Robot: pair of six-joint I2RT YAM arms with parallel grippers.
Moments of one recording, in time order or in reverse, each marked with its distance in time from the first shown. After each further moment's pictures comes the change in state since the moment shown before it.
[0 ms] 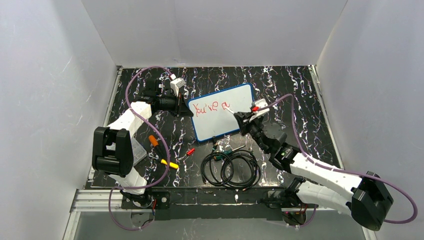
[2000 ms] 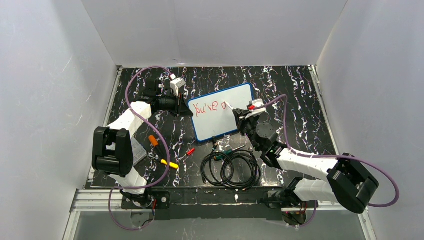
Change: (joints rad) left arm 0.000 0.000 -0.001 0.002 -0.004 0.000; right arm -0.013 0.231 -0.042 0.296 0.093 0.011
